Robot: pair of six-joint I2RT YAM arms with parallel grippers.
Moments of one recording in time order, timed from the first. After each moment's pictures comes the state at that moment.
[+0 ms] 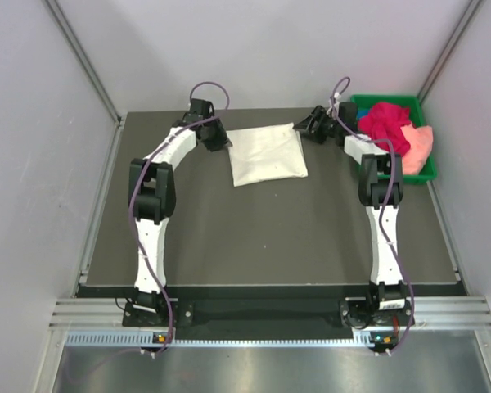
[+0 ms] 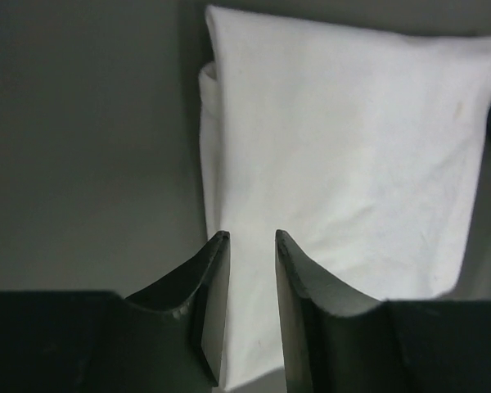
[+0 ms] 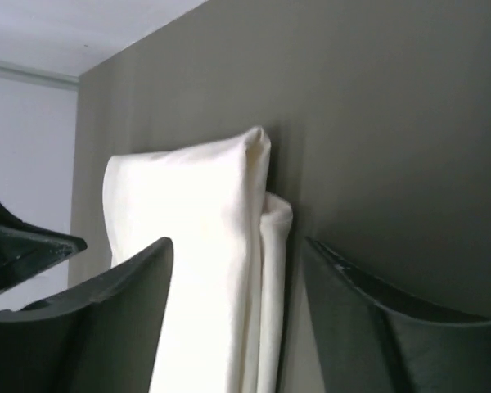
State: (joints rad) left arm -0.22 2.34 1.99 -0.49 0.19 -0.59; right arm 0.07 2.63 2.09 0.10 -0.69 0.73
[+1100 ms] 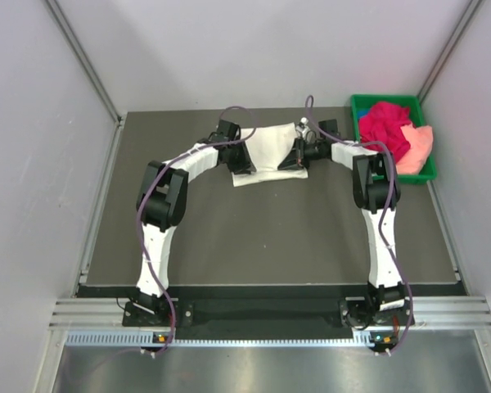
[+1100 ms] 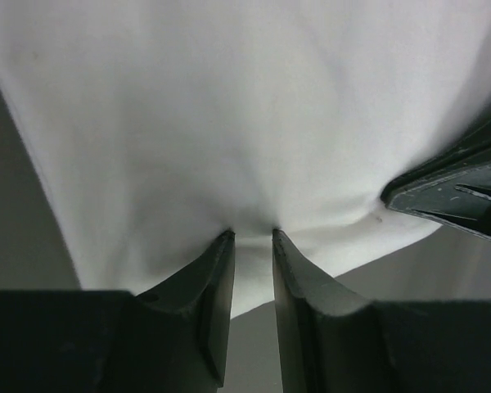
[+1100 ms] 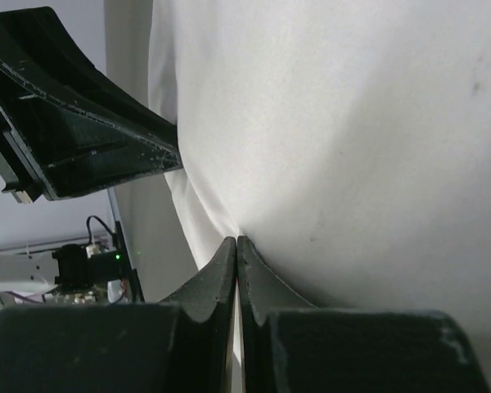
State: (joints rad) left arm -0.38 2.24 1.69 -0.34 0.26 -0.68; right arm 0.18 2.47 1.81 -0.22 -1.05 0.41
